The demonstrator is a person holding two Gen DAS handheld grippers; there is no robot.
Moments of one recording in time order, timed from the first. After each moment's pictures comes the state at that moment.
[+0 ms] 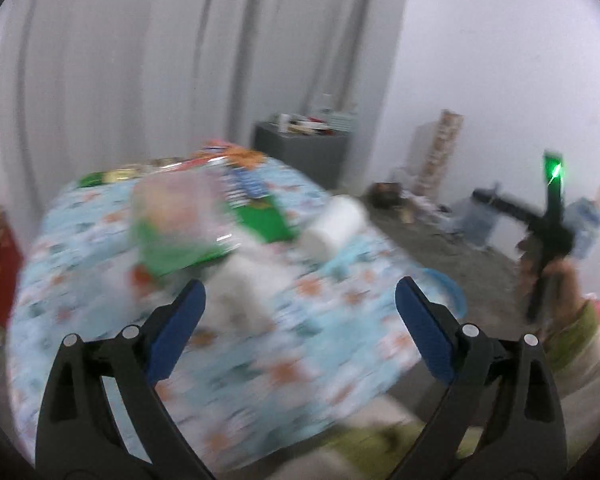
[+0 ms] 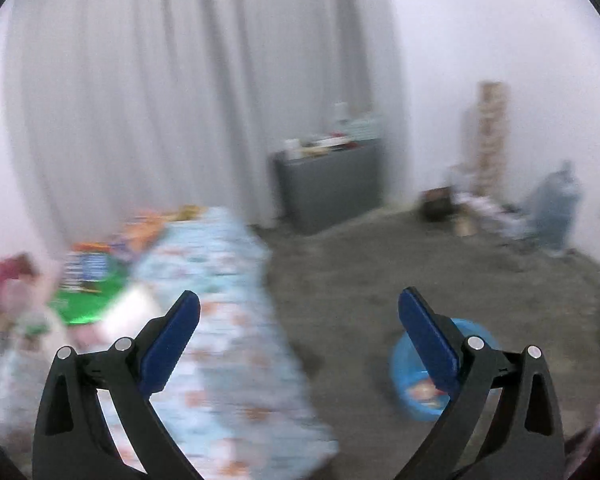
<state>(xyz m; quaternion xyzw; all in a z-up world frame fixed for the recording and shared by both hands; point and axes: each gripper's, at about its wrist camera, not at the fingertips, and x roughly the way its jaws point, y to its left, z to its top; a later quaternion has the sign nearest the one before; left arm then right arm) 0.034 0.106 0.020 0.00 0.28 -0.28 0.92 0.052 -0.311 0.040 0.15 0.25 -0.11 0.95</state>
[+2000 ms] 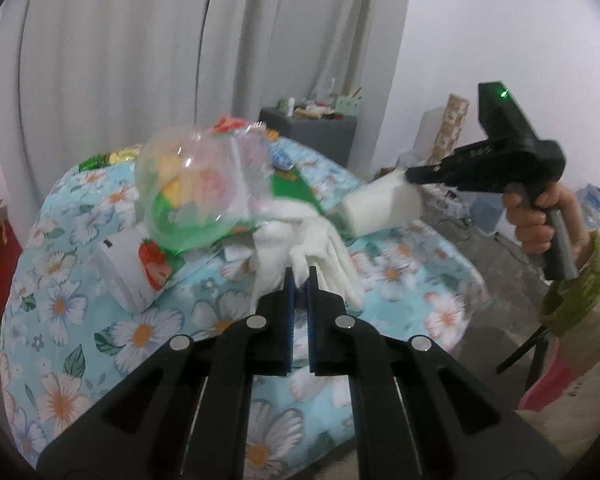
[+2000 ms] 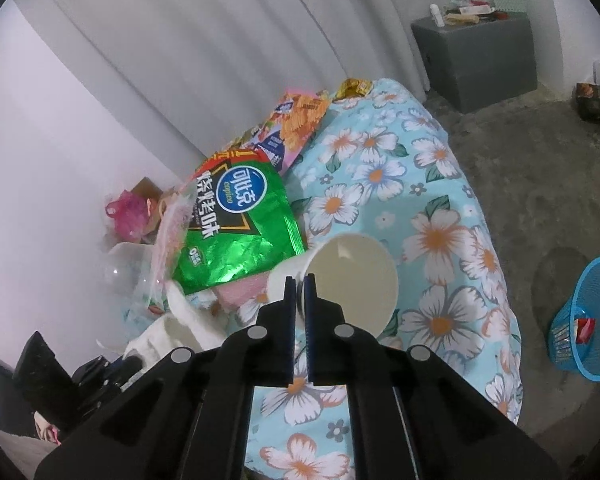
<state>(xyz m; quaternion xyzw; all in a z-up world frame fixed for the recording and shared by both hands) 0.054 0.113 -0.007 0.01 0.29 -0.30 0.91 0.174 -0.217 0.005 0.24 0.42 0.13 0.87</state>
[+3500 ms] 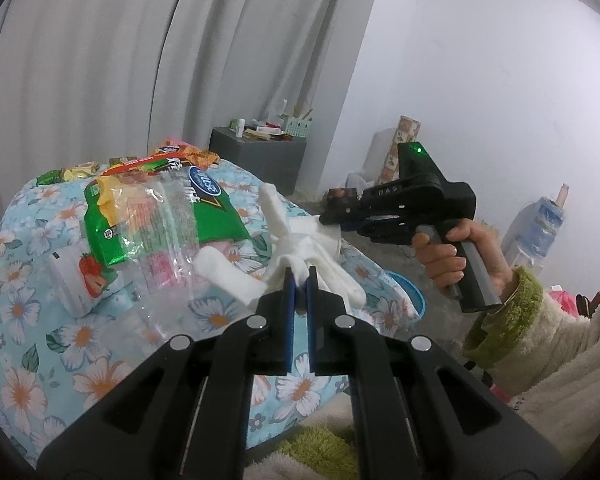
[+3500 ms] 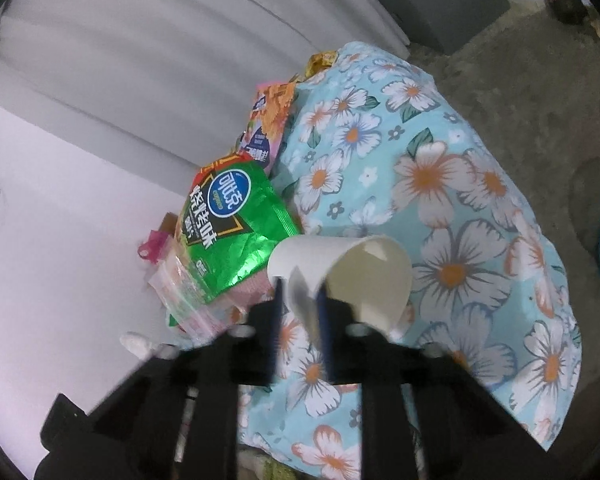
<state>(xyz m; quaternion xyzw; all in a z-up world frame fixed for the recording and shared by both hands) 0.035 0.095 0.006 -0.03 0.26 -0.37 0.89 0.174 -0.246 -0.043 0.40 0.43 0.14 0.80</state>
